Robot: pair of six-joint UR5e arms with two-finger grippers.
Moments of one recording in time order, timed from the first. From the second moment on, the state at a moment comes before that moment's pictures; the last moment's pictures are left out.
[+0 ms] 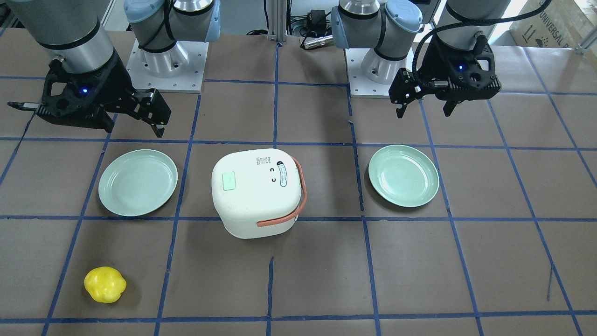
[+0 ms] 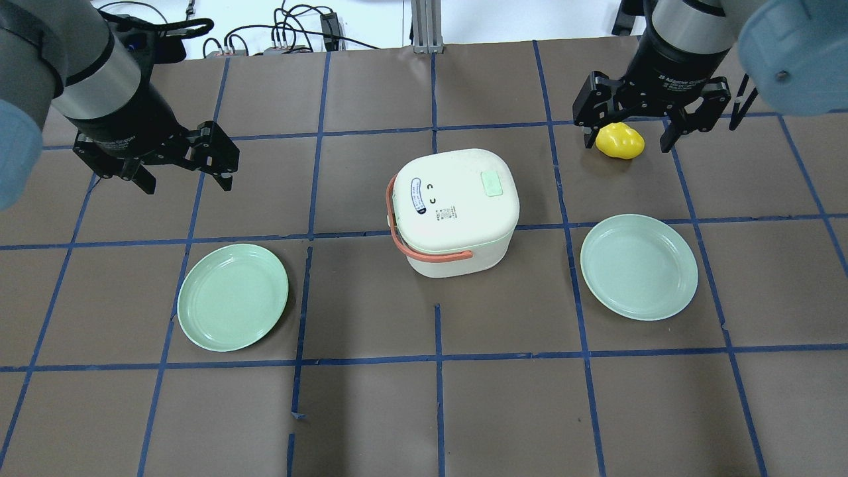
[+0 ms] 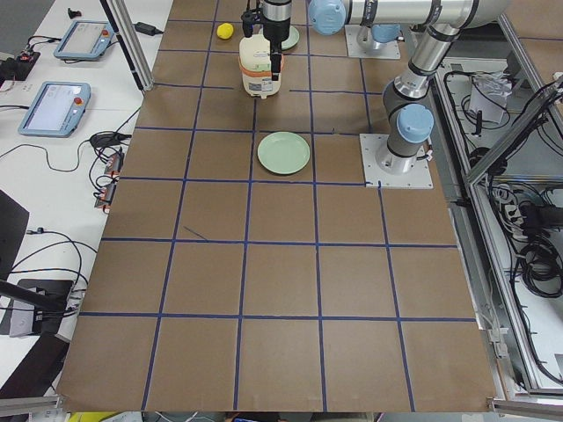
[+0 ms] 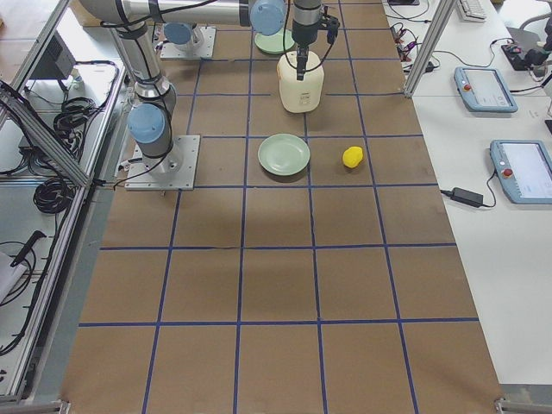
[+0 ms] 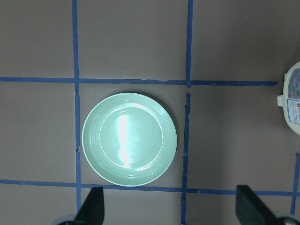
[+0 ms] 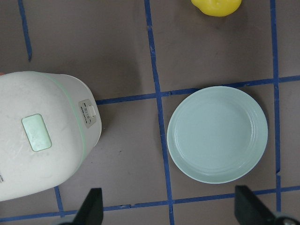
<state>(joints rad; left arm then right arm) -1.51 -1.48 -1.67 -1.53 1.62 0.03 1.55 -1.53 1.56 -1.60 -1.55 0.10</state>
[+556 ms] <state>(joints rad) -1.51 -1.48 -1.67 -1.53 1.62 0.03 1.55 -1.53 1.56 -1.59 -1.55 0.09</state>
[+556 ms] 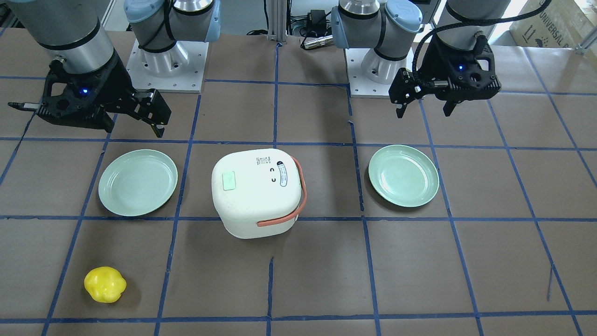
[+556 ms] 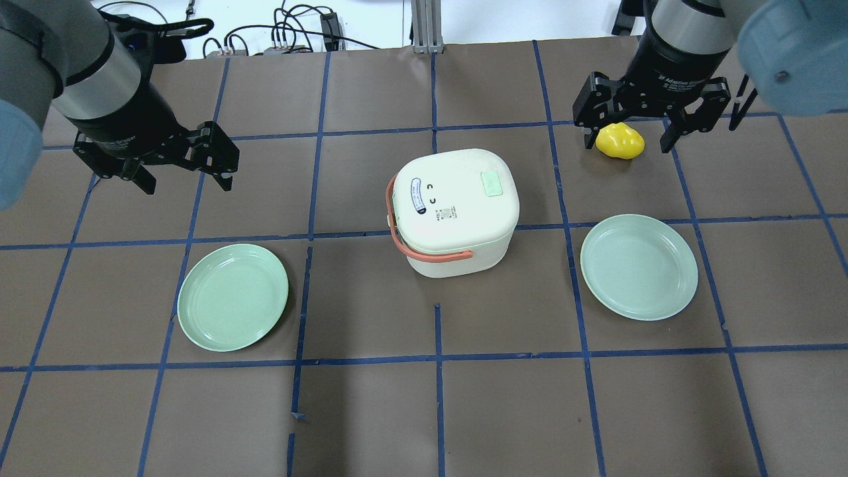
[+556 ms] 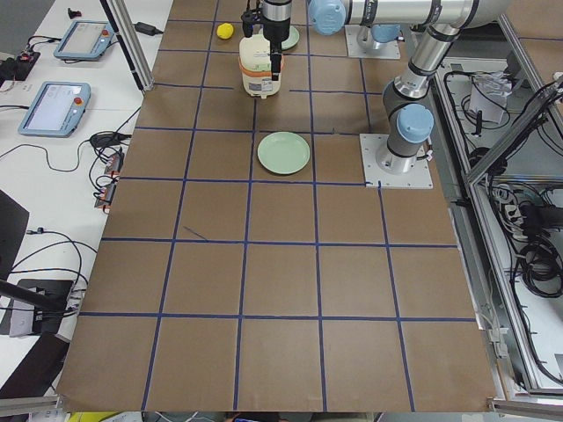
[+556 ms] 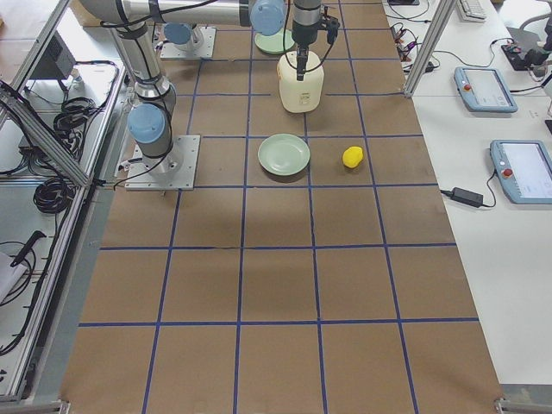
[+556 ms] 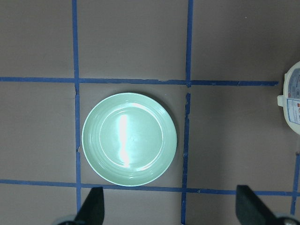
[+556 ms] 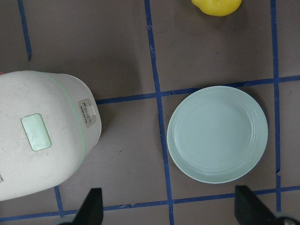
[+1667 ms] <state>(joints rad) -1.51 -1.48 -1.67 -1.53 1.62 0.03 1.58 -1.54 1.56 -1.60 -1.45 0.08</state>
